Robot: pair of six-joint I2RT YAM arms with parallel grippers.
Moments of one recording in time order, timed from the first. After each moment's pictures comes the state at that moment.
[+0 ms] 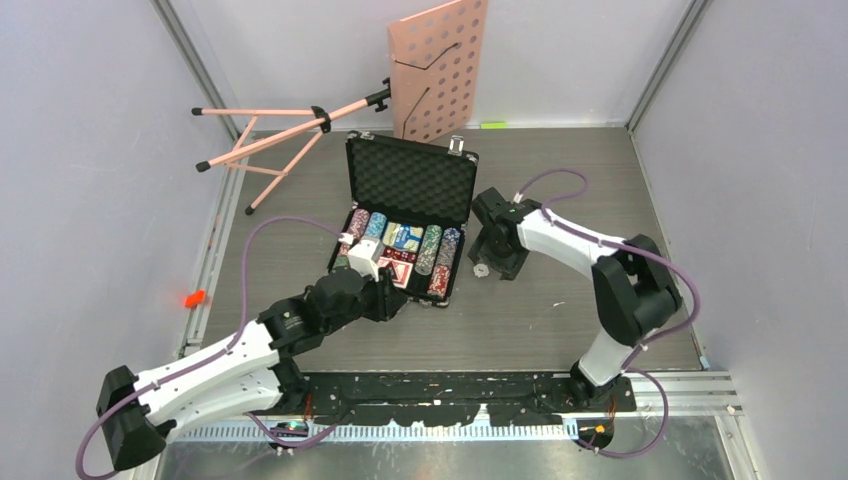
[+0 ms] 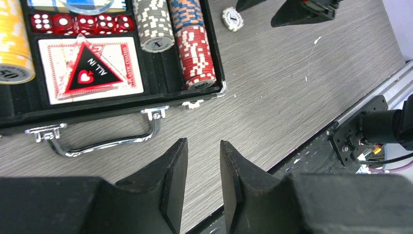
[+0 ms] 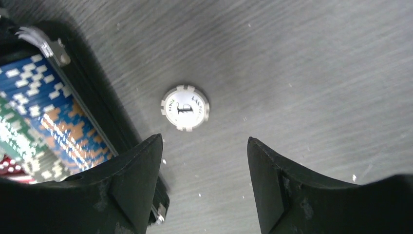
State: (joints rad) left arm -0.95 0.83 0.57 -0.26 -0.17 -0.59; right arm 0.57 1.64 1.12 -0.79 0.21 1.10
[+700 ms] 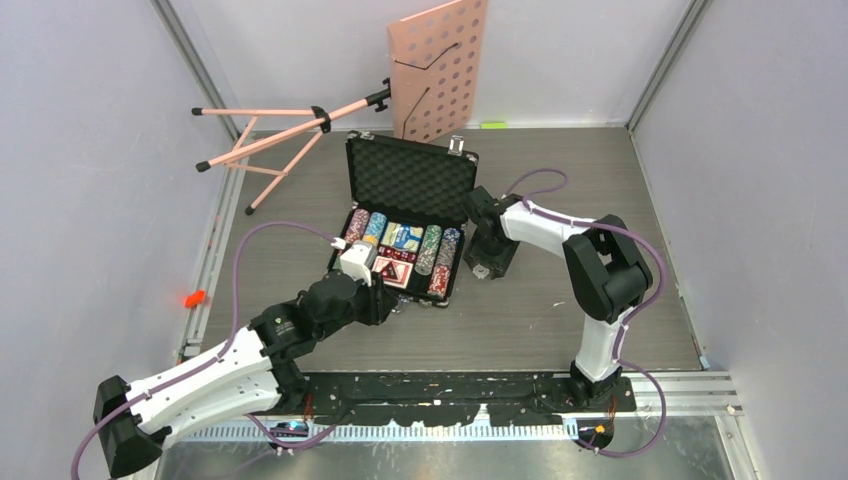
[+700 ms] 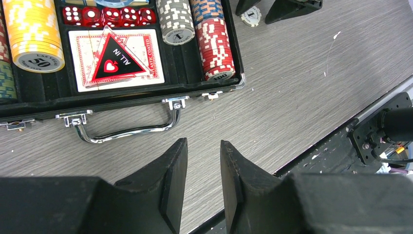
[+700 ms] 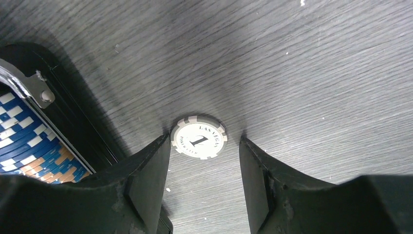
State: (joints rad) left arm -0.95 0.72 0.54 -0.34 -0.22 -0.55; right arm 0.56 1.86 1.22 -0.75 0.17 1.05
